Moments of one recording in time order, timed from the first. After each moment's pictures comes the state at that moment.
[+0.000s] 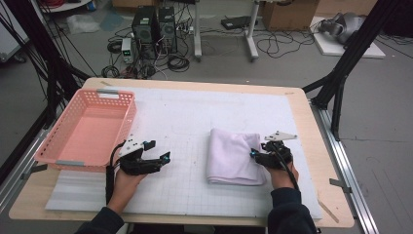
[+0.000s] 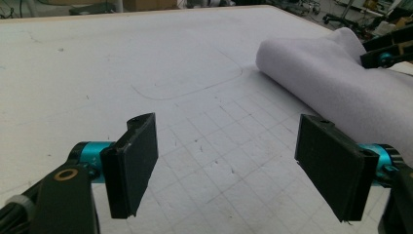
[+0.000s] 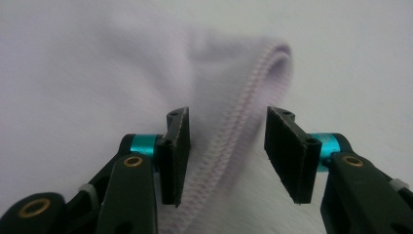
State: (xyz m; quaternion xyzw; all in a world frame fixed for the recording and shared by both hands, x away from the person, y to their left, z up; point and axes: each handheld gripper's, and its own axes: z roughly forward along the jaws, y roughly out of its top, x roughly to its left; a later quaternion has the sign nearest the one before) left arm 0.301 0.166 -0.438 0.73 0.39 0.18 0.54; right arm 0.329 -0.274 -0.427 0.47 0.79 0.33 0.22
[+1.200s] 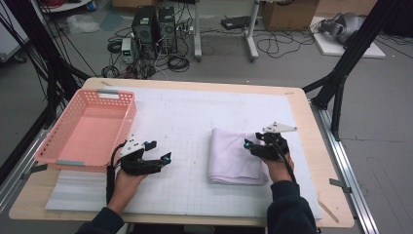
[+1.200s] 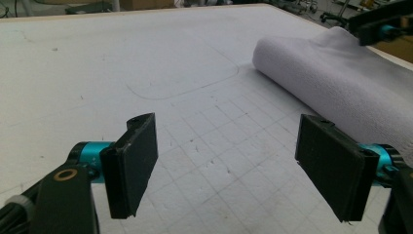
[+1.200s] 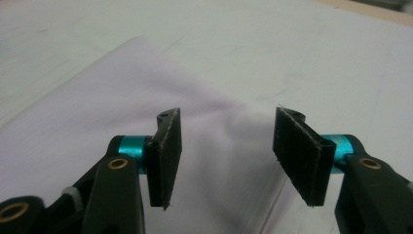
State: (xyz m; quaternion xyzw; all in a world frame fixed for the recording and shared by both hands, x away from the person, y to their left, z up) left arm 0.301 0.164 -0.438 0.73 0.38 0.18 0.54; right arm 0.342 -0.265 -0.409 0.42 0.78 0.41 0.21
